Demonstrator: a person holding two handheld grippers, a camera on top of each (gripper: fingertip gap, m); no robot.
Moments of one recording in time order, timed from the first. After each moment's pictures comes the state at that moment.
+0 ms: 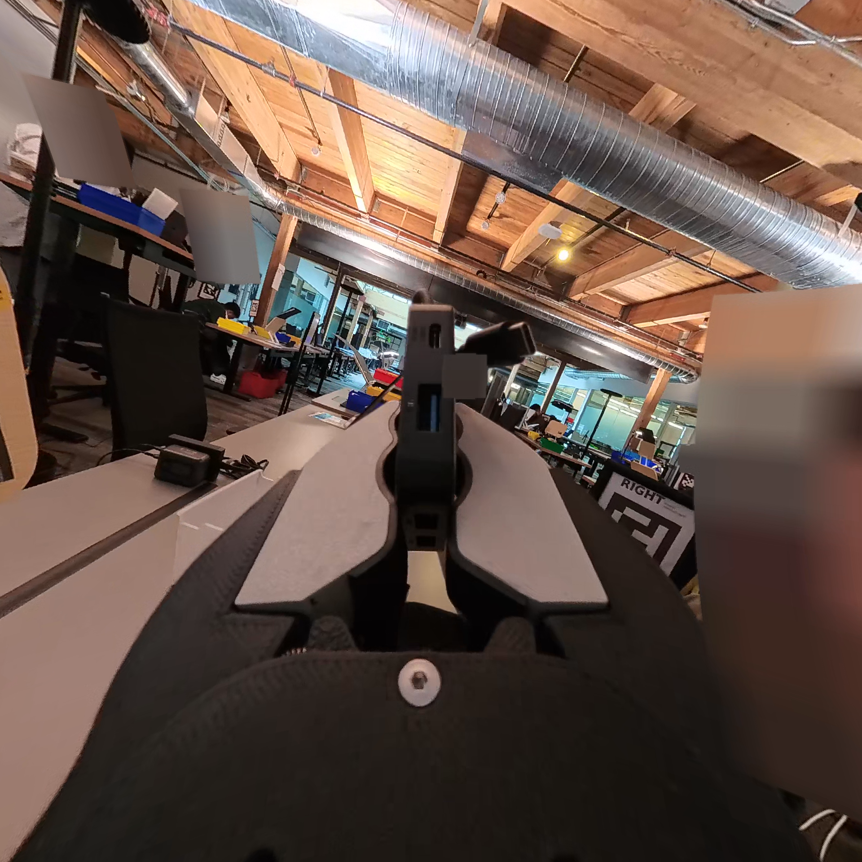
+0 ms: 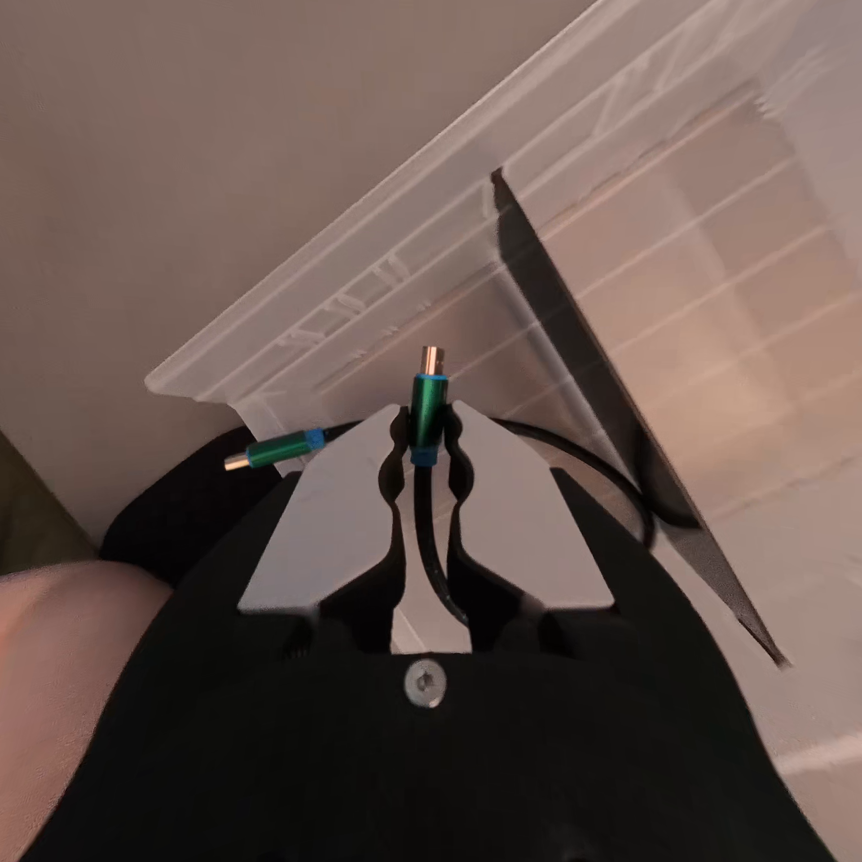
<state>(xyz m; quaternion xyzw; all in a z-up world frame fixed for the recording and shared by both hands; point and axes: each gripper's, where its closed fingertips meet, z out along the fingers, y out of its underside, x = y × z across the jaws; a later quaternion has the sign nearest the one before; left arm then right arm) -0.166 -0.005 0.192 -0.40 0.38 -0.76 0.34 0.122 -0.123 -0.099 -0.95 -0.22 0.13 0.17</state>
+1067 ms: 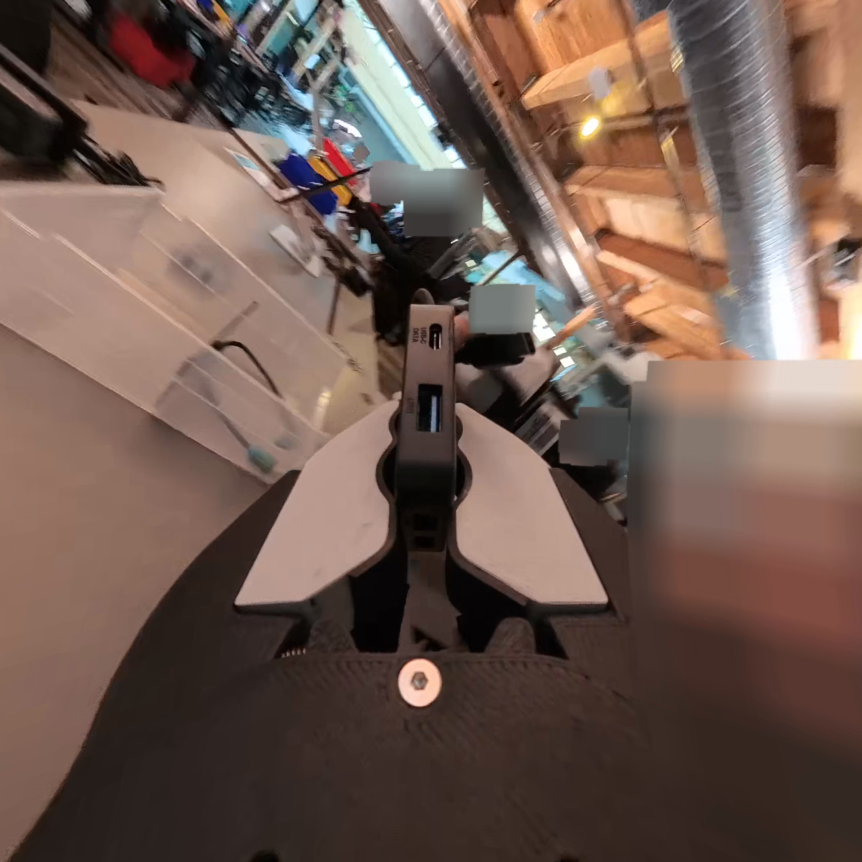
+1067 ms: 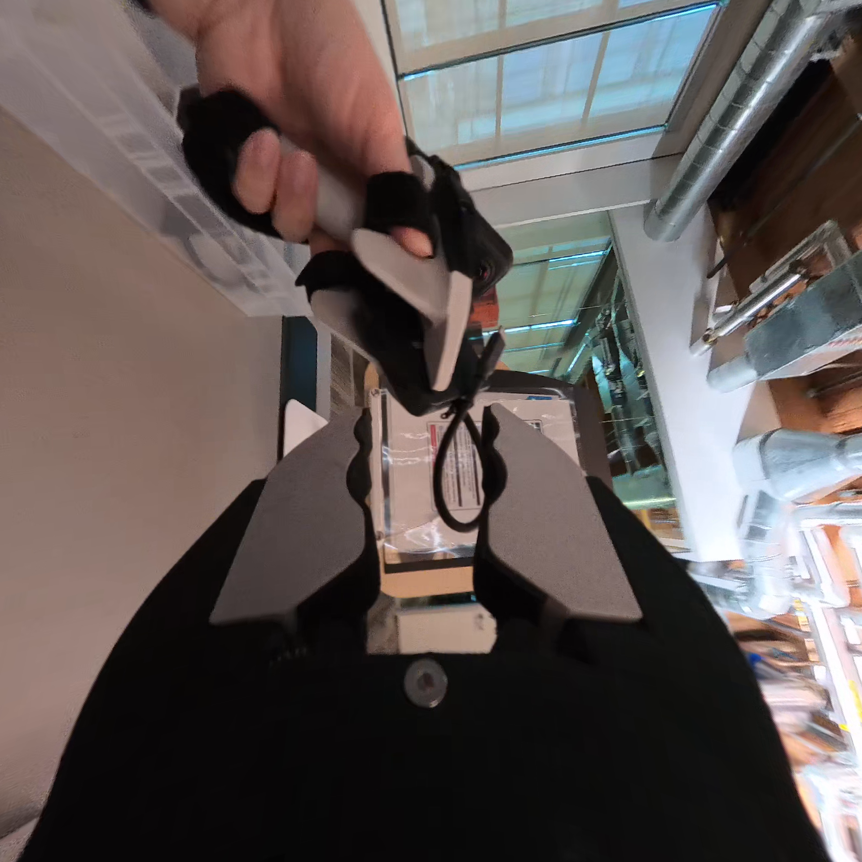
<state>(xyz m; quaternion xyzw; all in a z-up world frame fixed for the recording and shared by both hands) -0.088 -0.035 0.091 -0.54 0.41 -0.73 0.05 -0.099 -0.046 0.094 -0.44 -0.57 -0.34 0.61</state>
